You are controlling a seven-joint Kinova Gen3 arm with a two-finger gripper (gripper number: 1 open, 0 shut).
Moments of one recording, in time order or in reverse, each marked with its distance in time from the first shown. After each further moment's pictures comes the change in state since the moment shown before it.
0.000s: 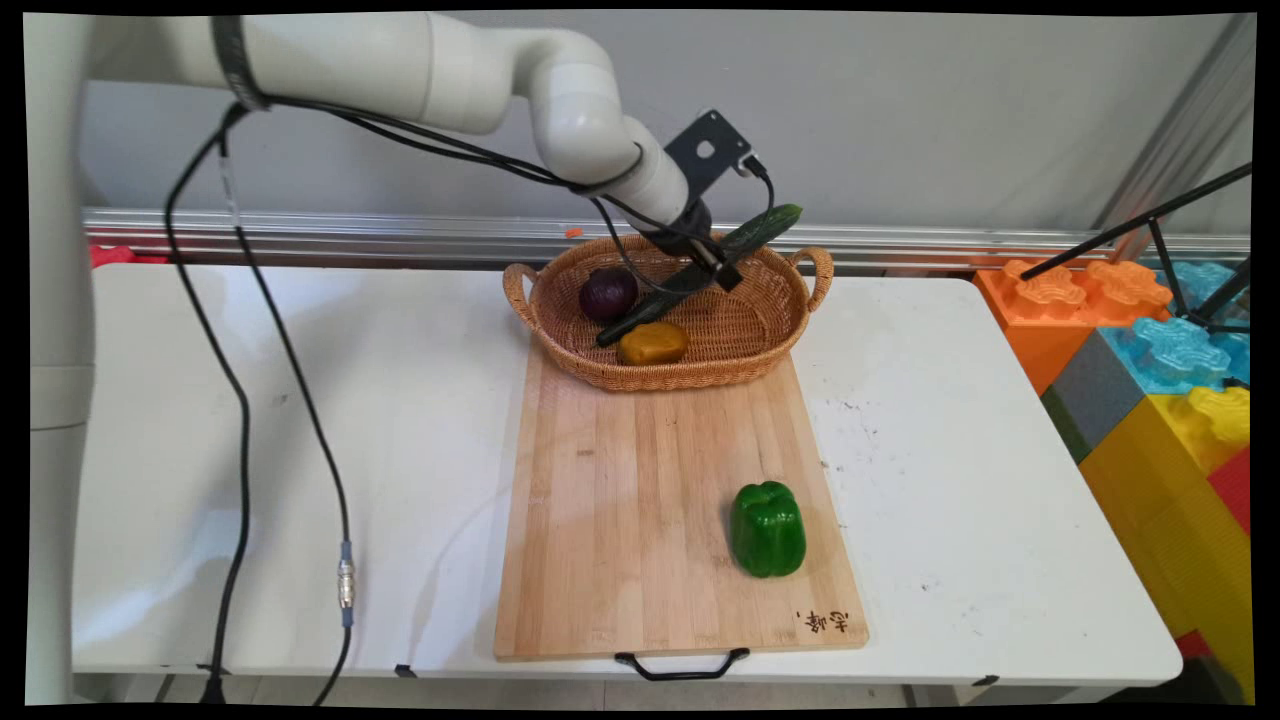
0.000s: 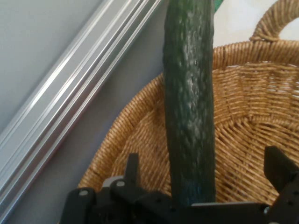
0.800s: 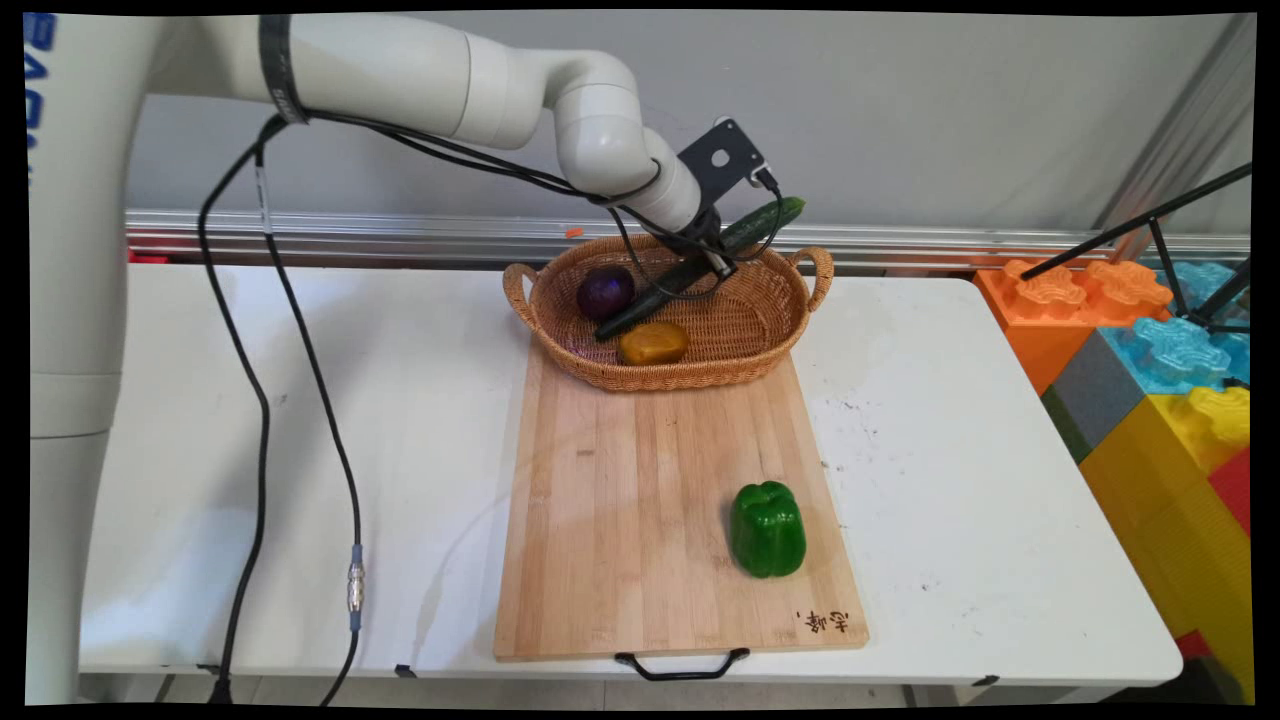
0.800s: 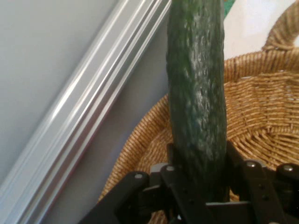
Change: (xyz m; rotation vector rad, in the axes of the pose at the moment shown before) arm 0.007 0.005 0.015 0.046 0.014 0.084
